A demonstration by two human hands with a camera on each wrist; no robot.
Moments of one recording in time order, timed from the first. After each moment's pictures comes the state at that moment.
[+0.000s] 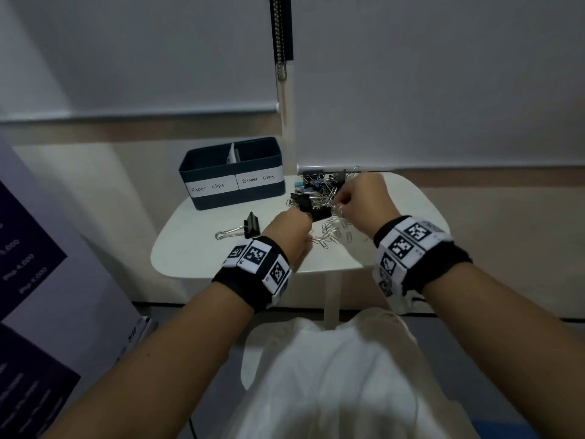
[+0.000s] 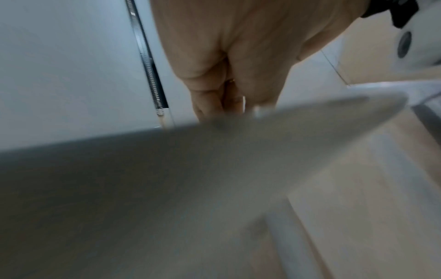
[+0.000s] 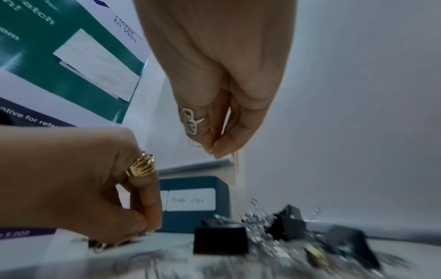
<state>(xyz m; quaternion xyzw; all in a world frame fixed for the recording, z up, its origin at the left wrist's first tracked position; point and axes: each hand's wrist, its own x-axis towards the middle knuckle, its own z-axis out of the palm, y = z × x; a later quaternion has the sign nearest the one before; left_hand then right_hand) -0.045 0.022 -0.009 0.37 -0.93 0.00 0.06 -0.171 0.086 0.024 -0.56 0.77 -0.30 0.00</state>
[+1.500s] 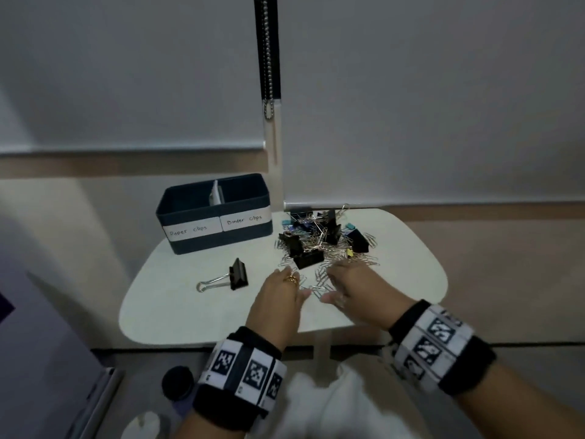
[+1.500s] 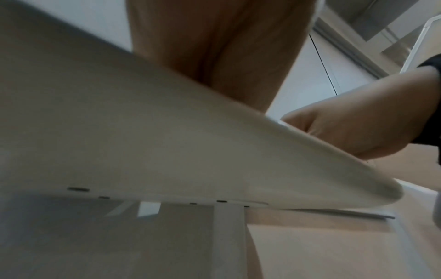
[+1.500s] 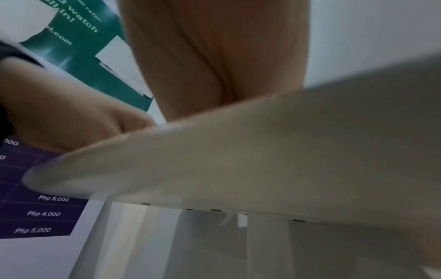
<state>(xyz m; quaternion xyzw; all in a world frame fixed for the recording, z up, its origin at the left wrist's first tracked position) -0.036 0.023 -0.048 0.38 -0.90 -0.14 0.15 -0.180 0.092 -0.023 -0.65 0.76 -0.05 0.06</state>
